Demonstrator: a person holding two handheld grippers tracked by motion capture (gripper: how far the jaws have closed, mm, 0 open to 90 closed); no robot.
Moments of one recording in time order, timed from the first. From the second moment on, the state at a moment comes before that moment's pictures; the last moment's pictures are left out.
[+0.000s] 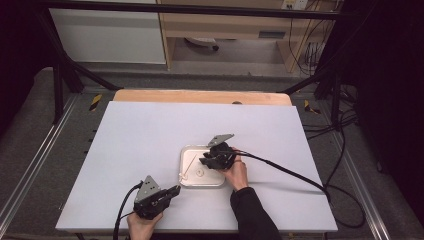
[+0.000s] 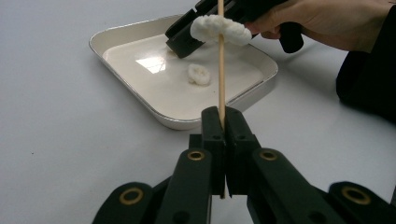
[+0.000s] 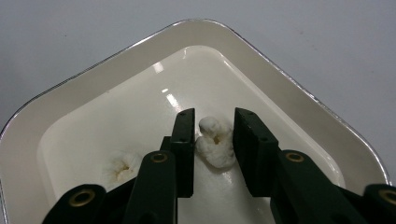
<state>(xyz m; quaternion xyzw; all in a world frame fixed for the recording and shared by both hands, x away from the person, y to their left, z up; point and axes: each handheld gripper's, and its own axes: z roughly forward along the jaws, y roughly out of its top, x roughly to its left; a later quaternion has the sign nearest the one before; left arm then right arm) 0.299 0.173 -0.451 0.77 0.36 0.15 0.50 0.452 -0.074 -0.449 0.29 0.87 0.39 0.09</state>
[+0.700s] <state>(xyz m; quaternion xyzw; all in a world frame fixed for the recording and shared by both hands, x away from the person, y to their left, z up) 0.299 0.173 -0.450 0.77 0.36 0.15 0.50 0.440 -0.085 -0.422 0.30 0.86 0.41 0.08</state>
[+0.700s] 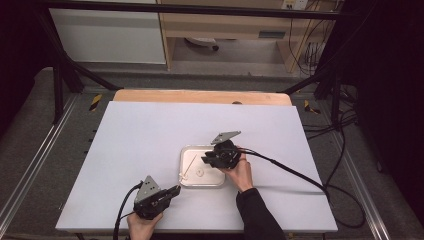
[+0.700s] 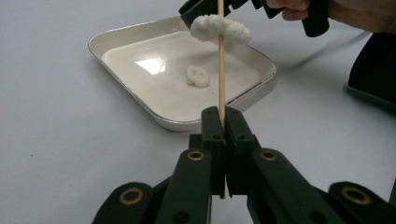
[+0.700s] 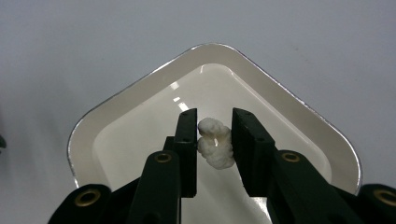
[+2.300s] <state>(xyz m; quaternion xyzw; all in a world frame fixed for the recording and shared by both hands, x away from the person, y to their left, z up) 0.294 0.152 -0.448 0.78 0.33 0.15 0.51 0.394 -0.156 -0.350 0.31 0.77 0.55 0.00</state>
